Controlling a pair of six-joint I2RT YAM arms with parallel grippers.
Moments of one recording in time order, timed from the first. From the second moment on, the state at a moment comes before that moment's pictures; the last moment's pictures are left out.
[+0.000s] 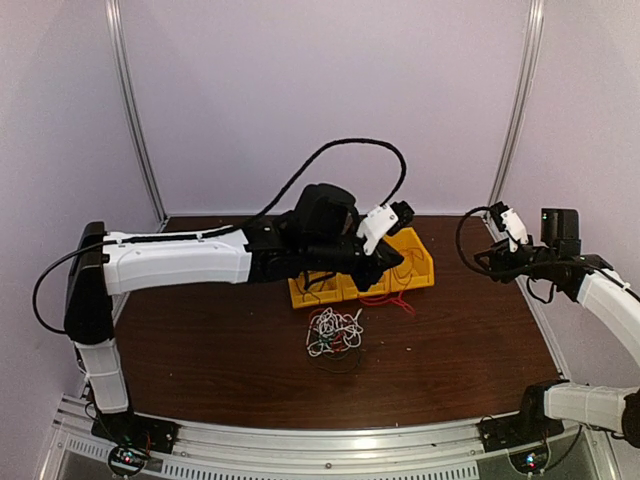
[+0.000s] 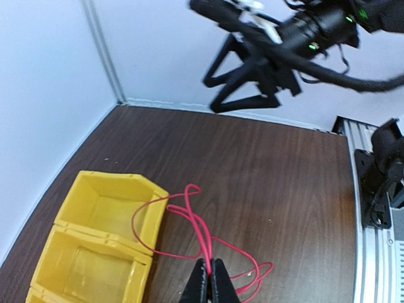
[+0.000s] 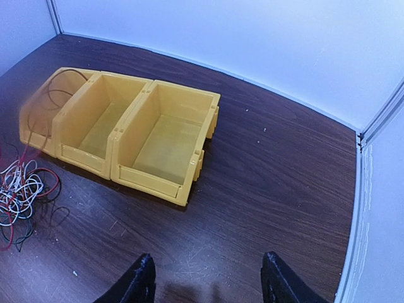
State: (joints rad) left arm -1.11 1.91 1.63 -0.10 0.11 0.14; right arm 0.02 0.97 0.76 -0.34 -0.35 -0.29
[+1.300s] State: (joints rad) left arm -0.75 1.99 1.40 0.16 -0.03 -0.24; right arm 0.02 0.97 0.76 -0.34 -0.35 -0.31
